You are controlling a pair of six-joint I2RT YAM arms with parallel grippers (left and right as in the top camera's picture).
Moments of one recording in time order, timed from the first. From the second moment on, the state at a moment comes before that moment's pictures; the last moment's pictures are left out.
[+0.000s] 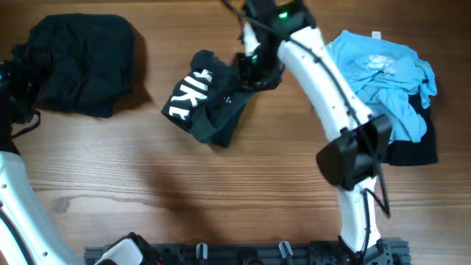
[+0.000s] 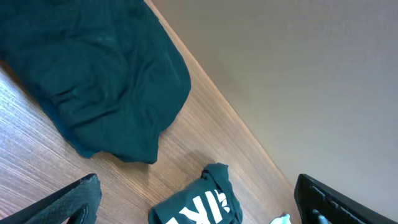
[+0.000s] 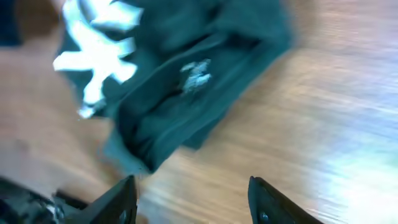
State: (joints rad) left arm 0.59 1.32 1.49 -0.87 0.50 -0.54; right arm 0.50 2.24 2.29 -1.49 -0.30 0.37
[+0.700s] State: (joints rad) left arm 0.59 1.32 1.49 -0.82 0.48 -0.54; right arm 0.76 2.24 1.95 -1.13 -0.25 0.45
